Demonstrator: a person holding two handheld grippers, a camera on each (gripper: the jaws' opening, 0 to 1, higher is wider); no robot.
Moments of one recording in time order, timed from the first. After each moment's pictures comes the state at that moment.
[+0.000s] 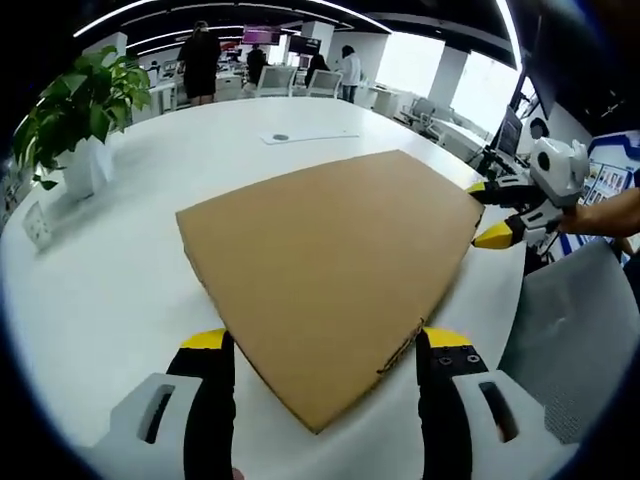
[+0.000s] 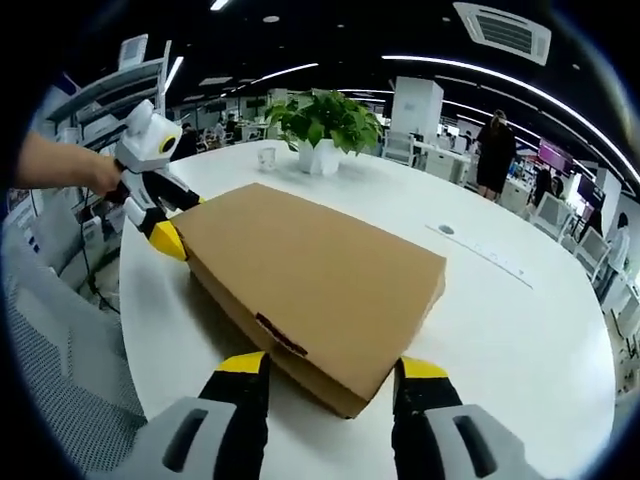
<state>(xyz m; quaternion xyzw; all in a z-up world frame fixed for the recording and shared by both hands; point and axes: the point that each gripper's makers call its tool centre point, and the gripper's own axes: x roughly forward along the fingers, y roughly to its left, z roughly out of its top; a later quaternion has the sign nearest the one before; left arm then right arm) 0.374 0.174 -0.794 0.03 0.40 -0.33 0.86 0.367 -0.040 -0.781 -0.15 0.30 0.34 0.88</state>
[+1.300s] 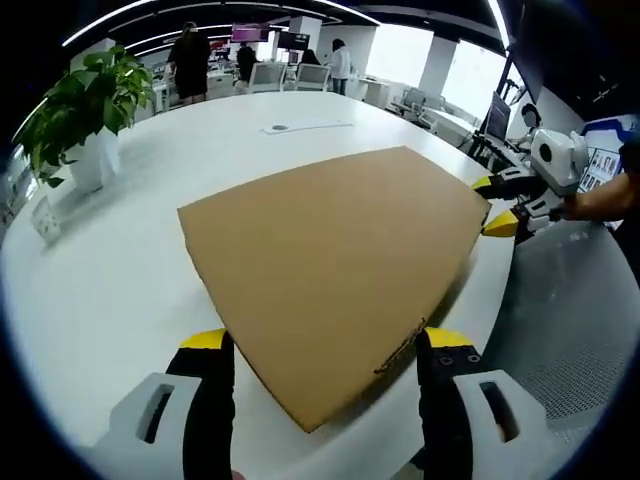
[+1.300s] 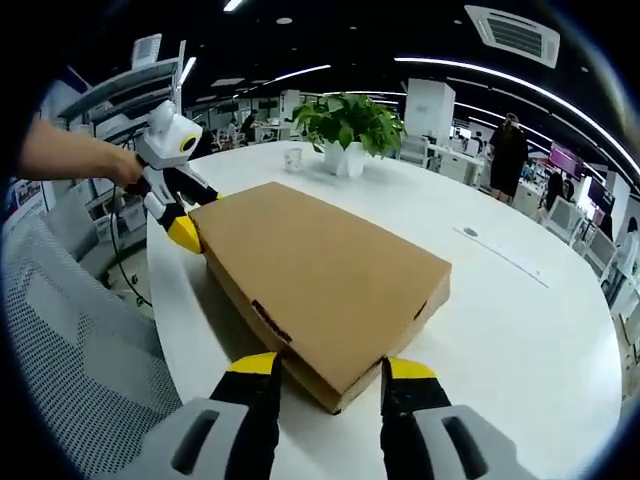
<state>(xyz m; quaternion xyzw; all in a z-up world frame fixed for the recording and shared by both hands) 0.334 0.202 -0.793 0.05 0.39 -0.34 0.85 0.324 -0.013 -0.780 -0.15 0.30 0.36 0.87</state>
